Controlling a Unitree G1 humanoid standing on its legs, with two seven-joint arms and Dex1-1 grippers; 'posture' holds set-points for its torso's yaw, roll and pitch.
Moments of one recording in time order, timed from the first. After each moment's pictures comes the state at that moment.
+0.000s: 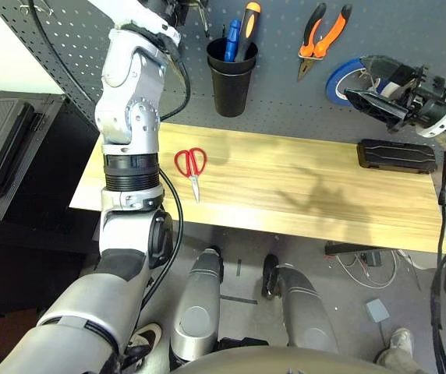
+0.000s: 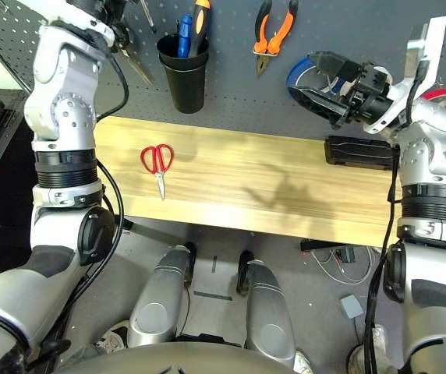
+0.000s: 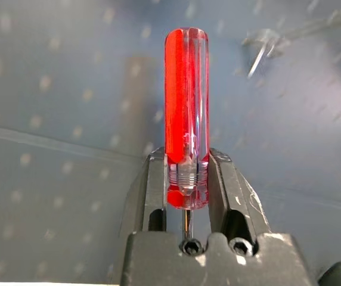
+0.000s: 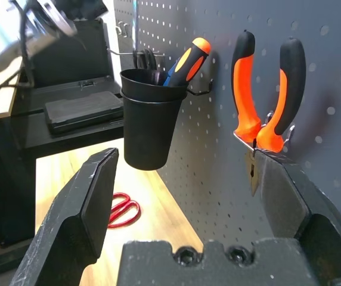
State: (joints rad) left arm -1.06 0.15 0.19 0.25 -0.40 0.13 -0.25; right arm -0.73 -0.64 -0.25 0.39 0.58 0.16 1.22
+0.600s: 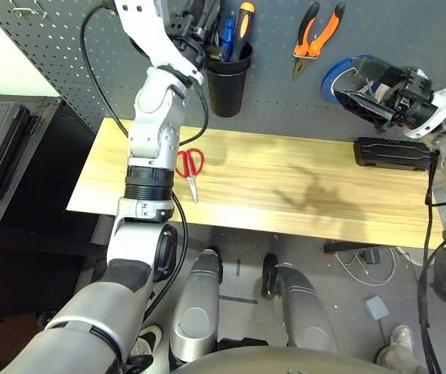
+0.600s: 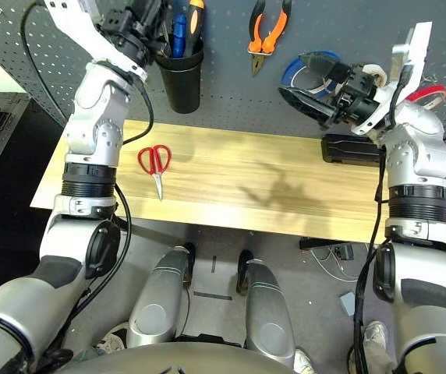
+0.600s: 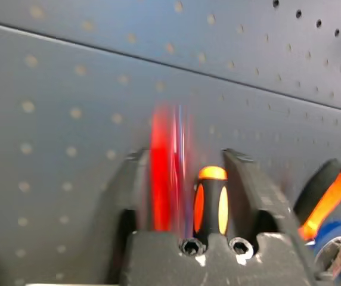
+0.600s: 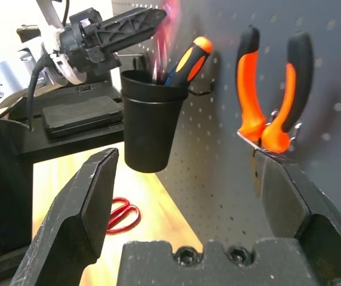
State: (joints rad) left arm -0.97 0.13 0.11 0.28 -0.33 0.10 -0.31; right arm -0.73 -0.59 -0.22 0.39 0.56 0.14 1.20
